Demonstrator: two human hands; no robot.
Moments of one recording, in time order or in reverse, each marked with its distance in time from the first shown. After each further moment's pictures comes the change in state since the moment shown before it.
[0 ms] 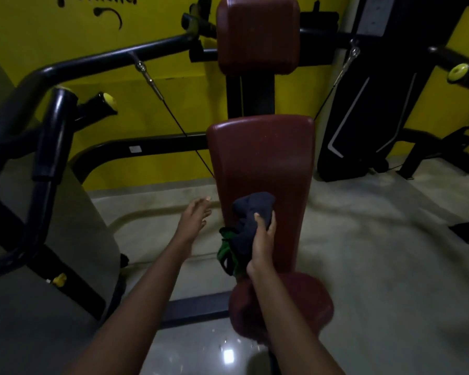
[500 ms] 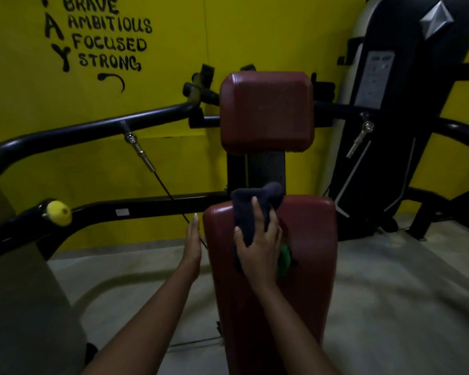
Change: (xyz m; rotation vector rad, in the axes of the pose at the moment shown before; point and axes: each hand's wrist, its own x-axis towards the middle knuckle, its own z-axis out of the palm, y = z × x) left_hand 0.212 0.069 0.029 -0.156 0.087 0.070; right_hand 0.163 -0.087 0.117 -0.910 0.082 -0.971
